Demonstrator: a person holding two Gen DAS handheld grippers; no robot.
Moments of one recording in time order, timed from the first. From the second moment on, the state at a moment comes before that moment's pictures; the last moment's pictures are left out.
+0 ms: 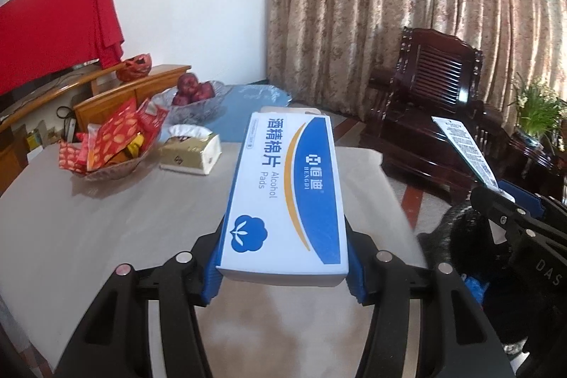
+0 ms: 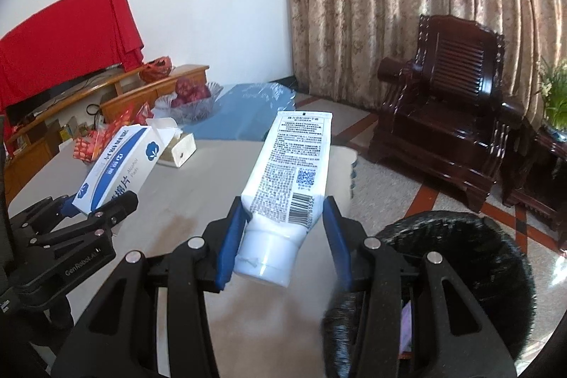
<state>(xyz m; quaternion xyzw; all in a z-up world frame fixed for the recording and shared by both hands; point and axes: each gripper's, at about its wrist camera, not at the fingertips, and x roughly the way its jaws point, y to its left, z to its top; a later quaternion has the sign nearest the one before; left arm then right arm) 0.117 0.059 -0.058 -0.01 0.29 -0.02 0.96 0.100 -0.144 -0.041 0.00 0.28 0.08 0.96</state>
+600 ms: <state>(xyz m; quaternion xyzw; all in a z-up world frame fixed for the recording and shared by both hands) 0.102 -0.057 -0.032 0.02 0.26 -0.12 0.96 0.043 -0.256 -0.017 0.01 0.24 -0.01 0.97</state>
